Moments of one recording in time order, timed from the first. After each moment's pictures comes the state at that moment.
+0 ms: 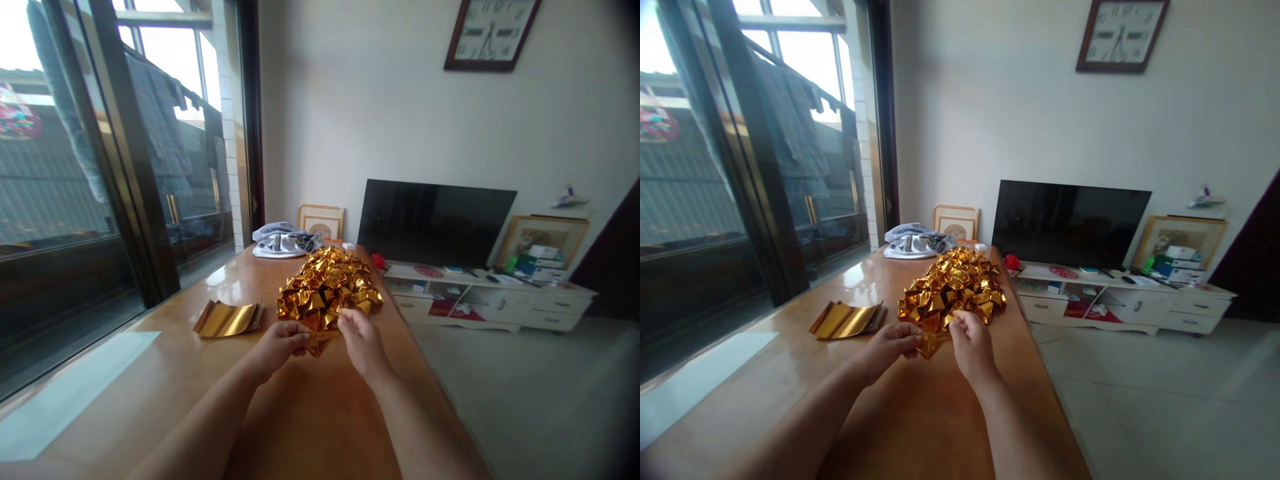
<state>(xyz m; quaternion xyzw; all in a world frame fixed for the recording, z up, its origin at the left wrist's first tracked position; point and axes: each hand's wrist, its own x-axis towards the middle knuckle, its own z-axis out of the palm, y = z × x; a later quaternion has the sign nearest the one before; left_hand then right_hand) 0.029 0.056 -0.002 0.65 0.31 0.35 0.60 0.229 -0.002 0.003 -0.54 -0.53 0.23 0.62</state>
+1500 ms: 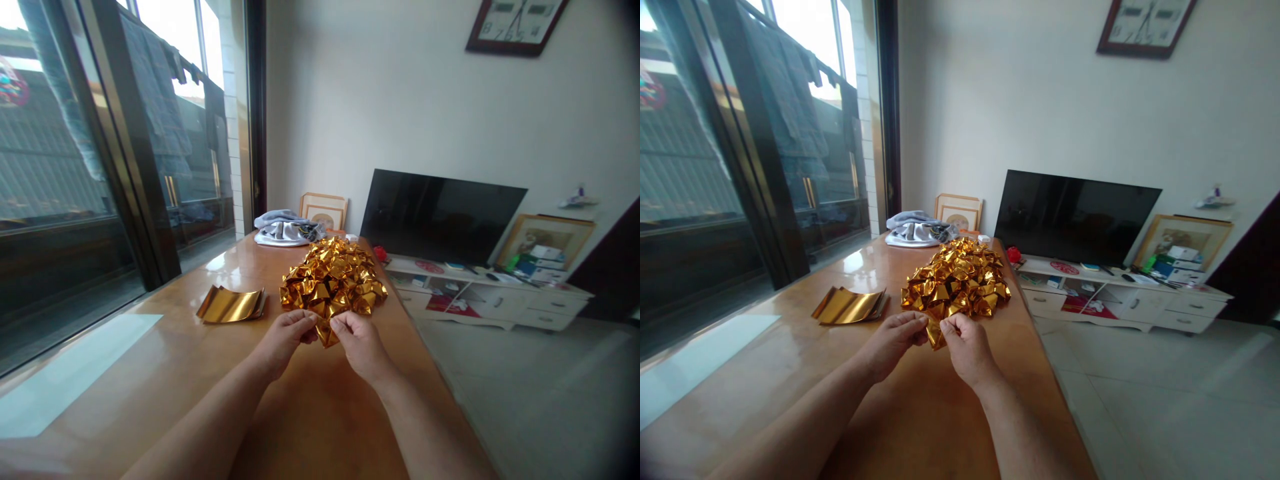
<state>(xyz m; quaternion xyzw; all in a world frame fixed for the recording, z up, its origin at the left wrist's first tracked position) 0.039 0.033 0.009 0.56 0.29 0.42 0.65 0.218 -0.016 0.005 -0.51 -0.62 0.27 0.53</state>
